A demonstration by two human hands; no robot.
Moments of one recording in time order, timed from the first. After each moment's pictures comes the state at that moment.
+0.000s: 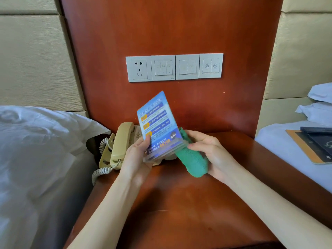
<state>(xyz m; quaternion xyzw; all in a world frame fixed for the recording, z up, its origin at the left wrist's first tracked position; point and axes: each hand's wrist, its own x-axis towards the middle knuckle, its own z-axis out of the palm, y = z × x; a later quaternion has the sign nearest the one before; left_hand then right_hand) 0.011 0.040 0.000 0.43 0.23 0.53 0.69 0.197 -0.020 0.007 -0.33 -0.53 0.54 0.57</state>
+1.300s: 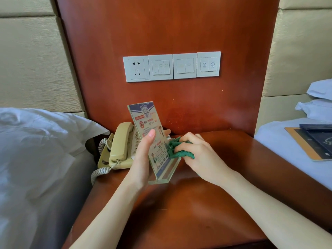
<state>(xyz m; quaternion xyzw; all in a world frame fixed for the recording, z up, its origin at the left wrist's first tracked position) 0.018 0.019 -0.006 0.60 0.18 0.51 0.59 0.196 -0.010 -0.014 -0.51 -0.77 -0.08 0.37</state>
